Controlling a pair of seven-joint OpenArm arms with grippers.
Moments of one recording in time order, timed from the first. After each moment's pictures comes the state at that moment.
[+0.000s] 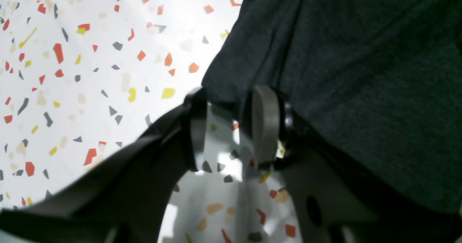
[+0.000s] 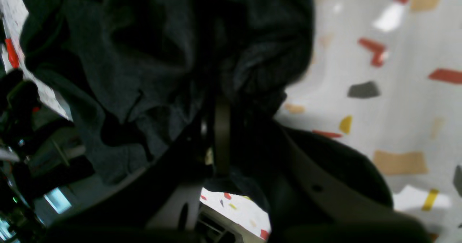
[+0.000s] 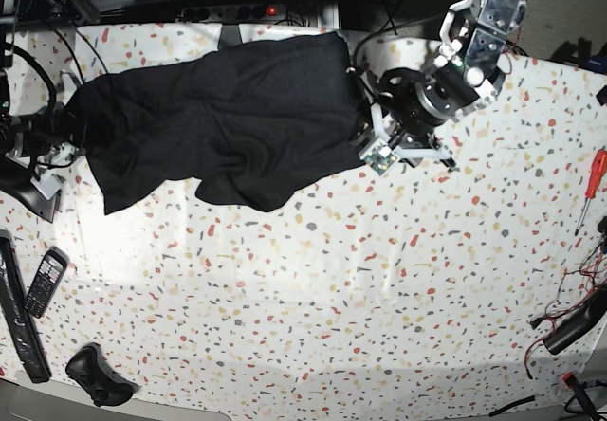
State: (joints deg) left arm 8.5 -12.5 19.7 102.7 -1.7 -22.8 37.9; right arm 12.6 44.8 -1.5 48.7 74.6 33.8 -75.6
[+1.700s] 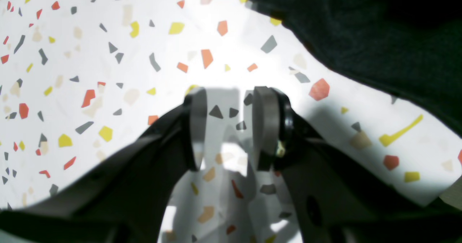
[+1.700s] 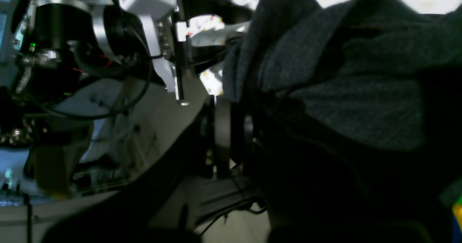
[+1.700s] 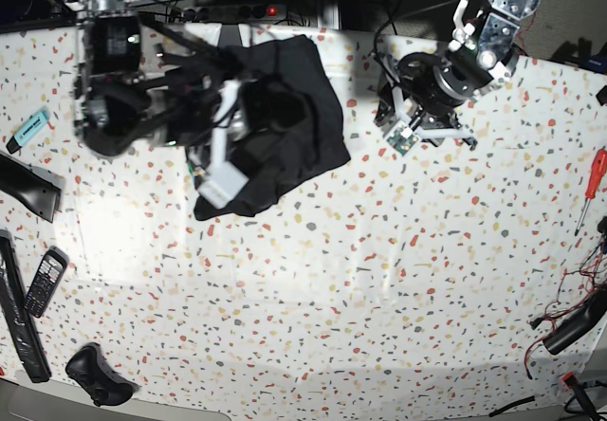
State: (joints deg) left arm 12.3 -17.1 19.7 102.7 -1.9 -18.3 37.3; right arm -2.9 15.2 -1.2 106.9 68.1 34.0 -84.3
